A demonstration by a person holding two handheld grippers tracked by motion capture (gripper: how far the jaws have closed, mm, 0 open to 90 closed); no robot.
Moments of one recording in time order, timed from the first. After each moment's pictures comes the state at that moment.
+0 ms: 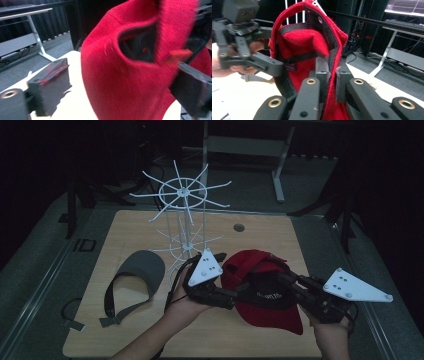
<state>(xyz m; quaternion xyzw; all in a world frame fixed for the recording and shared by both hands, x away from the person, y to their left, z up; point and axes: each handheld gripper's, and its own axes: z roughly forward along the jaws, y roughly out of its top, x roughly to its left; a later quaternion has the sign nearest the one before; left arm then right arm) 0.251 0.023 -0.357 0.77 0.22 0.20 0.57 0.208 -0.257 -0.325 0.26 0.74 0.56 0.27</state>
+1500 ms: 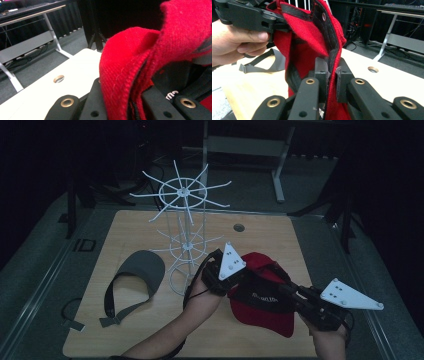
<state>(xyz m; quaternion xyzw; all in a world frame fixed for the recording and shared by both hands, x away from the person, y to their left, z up) 0.265 -0.013 -0.351 0.78 0.24 0.25 0.52 0.207 -0.271 -0.362 0.30 0.74 0.55 0.24</state>
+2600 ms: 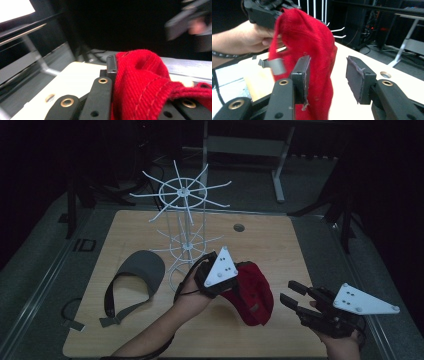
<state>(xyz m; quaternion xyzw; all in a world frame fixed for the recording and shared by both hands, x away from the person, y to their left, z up) 0.262 0.010 -0.353 0.79 0.11 0.23 0.56 0.197 -0.284 -0.353 0.25 0.76 0.56 0.21</state>
